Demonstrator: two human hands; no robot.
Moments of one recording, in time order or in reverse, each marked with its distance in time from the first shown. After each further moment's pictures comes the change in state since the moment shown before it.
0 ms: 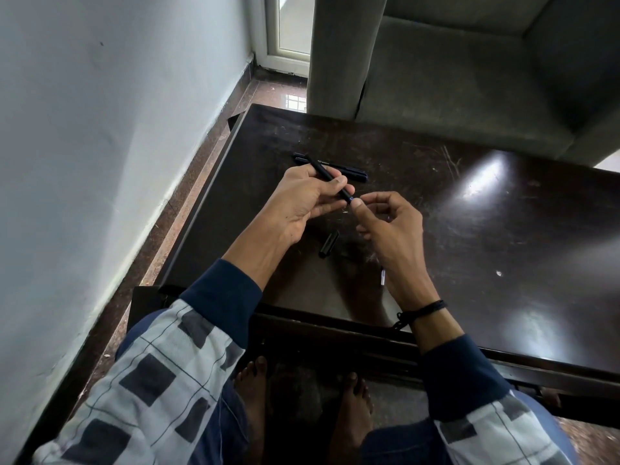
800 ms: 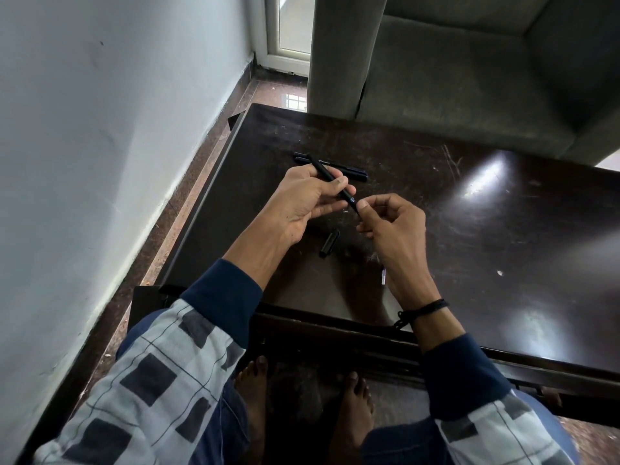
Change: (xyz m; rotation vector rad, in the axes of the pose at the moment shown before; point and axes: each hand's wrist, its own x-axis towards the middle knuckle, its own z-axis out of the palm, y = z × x) left_hand -0.001 0.001 0.001 0.016 0.001 -0.014; right_hand 0.001 -0.001 -0.001 -0.038 0.014 0.006
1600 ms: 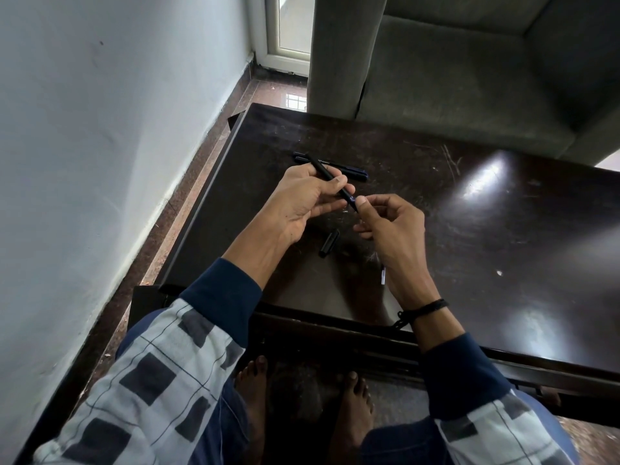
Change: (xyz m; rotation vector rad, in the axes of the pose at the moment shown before) left_hand 0.000 0.000 0.001 -0.004 0.008 0.002; right_hand -0.001 -0.001 0.001 0.045 0.001 0.027
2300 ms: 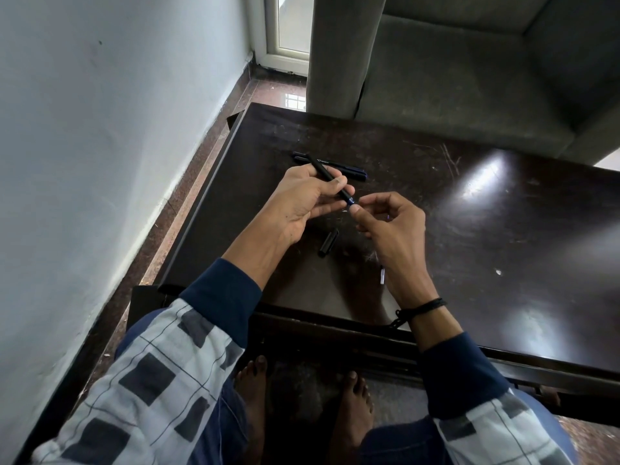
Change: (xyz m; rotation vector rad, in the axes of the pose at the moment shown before) left_hand 0.002 -0.002 0.000 0.012 -0.015 -0.003; right_hand 0.000 0.001 -0.002 -0.050 0.000 -0.039
